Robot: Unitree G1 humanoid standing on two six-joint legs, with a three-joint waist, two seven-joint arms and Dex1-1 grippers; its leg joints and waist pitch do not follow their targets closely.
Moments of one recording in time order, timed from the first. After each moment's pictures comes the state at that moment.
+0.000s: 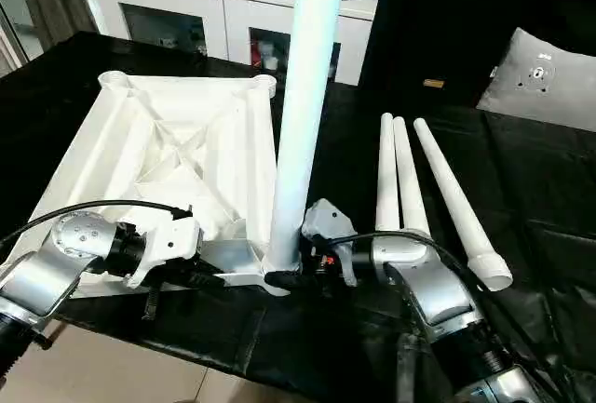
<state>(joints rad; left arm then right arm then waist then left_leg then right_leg) -0.39 0.62 -0.38 0.17 -0.01 0.17 -1.26 -0.35 -0.41 0.31 0.17 0.17 0.28 1.08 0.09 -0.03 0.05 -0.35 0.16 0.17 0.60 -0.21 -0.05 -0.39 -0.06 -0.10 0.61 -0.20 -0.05</state>
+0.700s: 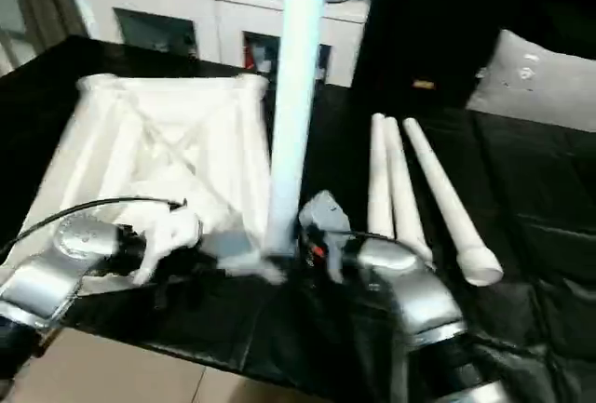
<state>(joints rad) -0.36 0.47 -0.29 0.12 0.00 0.46 -1.02 -0.30 -0.17 0.19 0.19 0.14 0.38 0.67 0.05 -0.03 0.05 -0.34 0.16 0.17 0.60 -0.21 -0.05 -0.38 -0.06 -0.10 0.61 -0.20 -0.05</state>
